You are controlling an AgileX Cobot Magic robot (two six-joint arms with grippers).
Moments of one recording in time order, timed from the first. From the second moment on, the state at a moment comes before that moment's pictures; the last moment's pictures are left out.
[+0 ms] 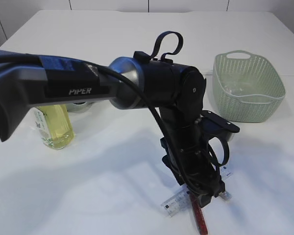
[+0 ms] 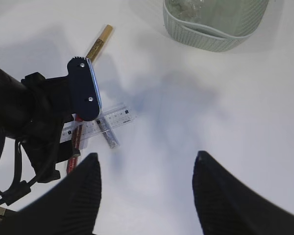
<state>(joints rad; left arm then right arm) -0.89 2.33 -1.81 -0.26 1.03 0.22 0.35 1.12 -1.26 -0.10 1.25 0.14</state>
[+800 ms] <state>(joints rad) -0.89 2.35 -1.81 -0.27 0.99 0.22 0.35 1.12 -1.26 -0.14 1.25 0.14</state>
